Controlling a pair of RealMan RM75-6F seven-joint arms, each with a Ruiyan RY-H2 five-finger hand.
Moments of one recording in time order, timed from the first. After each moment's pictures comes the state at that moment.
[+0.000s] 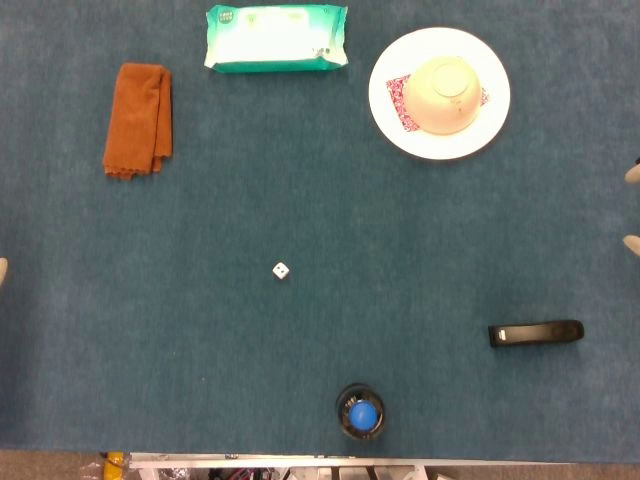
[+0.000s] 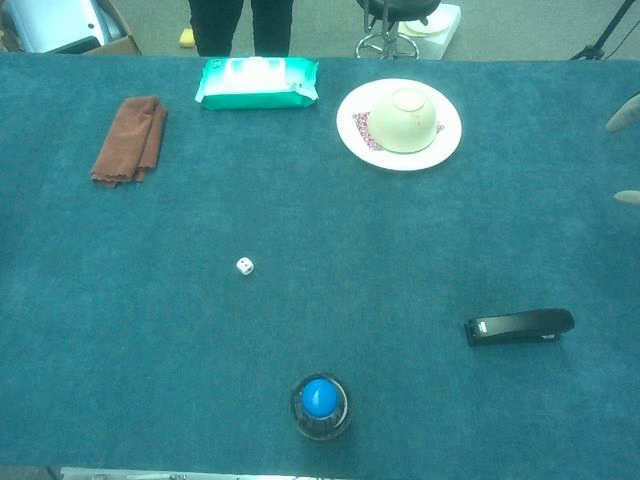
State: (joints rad) left arm -0.11 -1.17 -0.07 -1.64 1.30 1.39 0.13; right arm 0.24 -1.14 0.06 -1.66 -1.47 1.29 -0.03
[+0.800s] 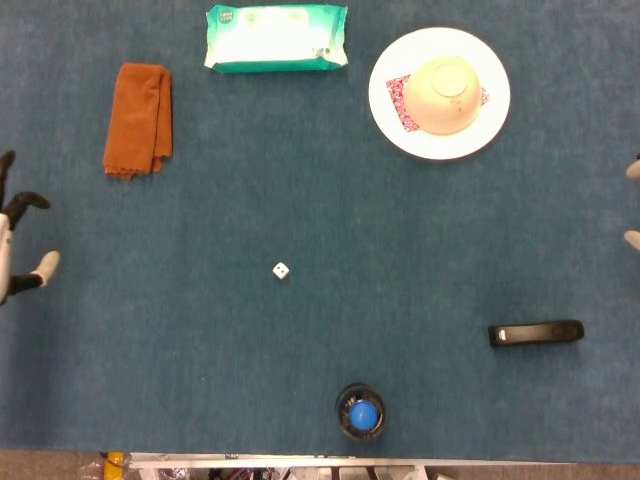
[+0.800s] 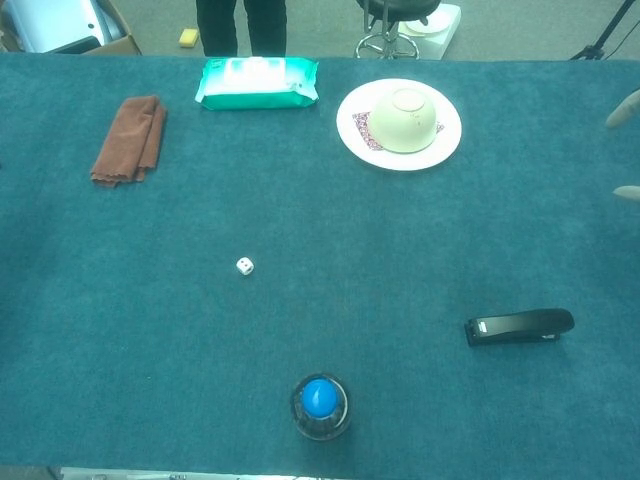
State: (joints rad) left arm -0.18 -1.22 -0.07 -1.65 1.36 1.31 0.12; right arm 0.26 -1.15 0.07 -1.64 -1.46 1.28 -0.01
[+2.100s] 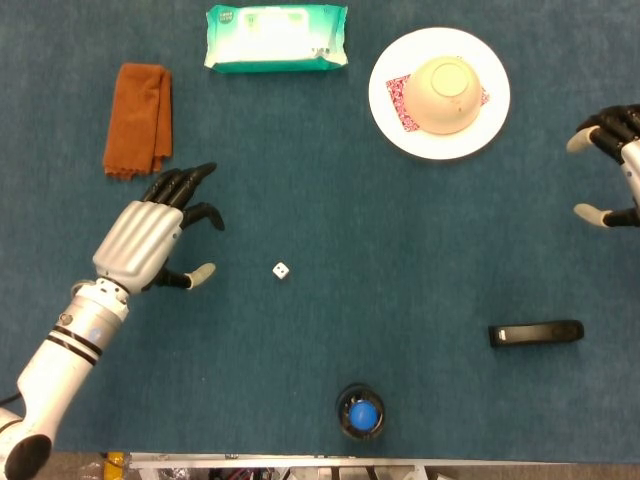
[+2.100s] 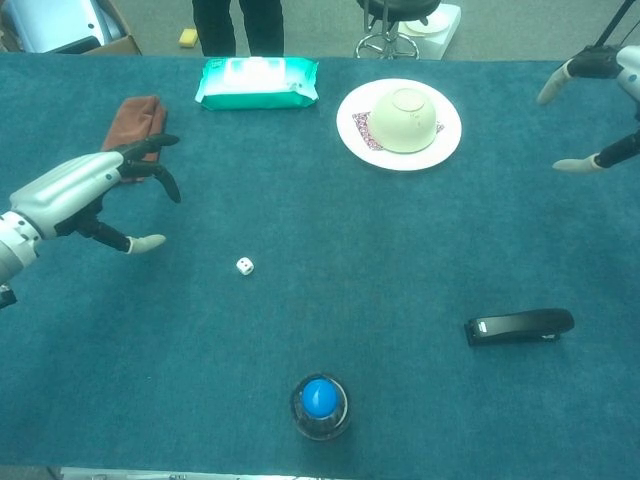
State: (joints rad) left arm -0.42 -1.37 -0.05 -1.68 1.44 1.06 0.01; right arm 0.39 -1.17 0.11 -1.64 -1.46 1.17 -0.02
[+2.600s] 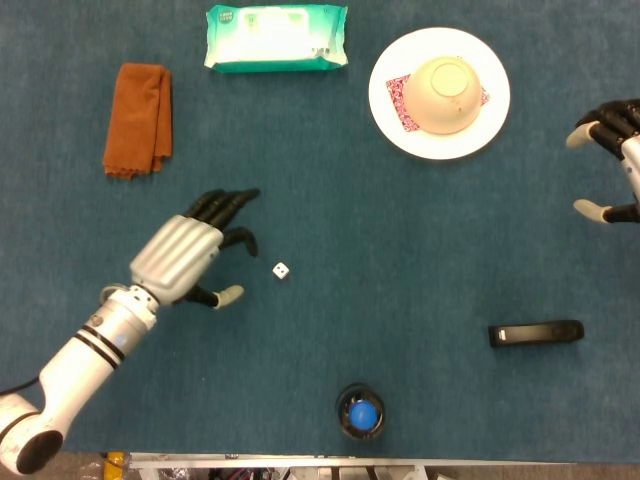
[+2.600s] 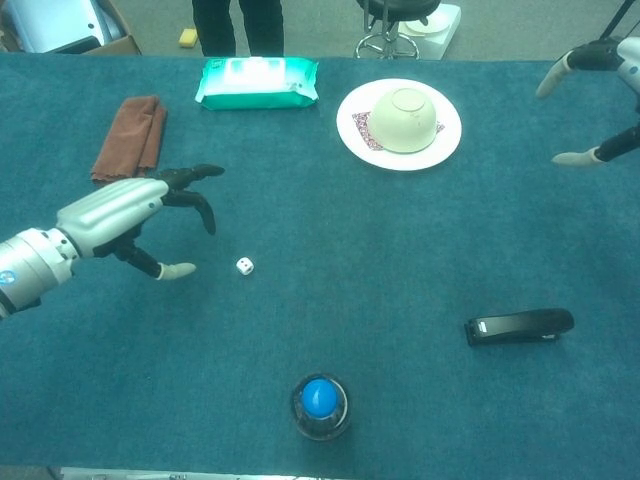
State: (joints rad) left arm -0.49 -1.43 0.00 -1.59 1.57 1.00 -0.09; right arm 0.41 -1.17 0.12 -1.64 -1.46 1.17 -0.02
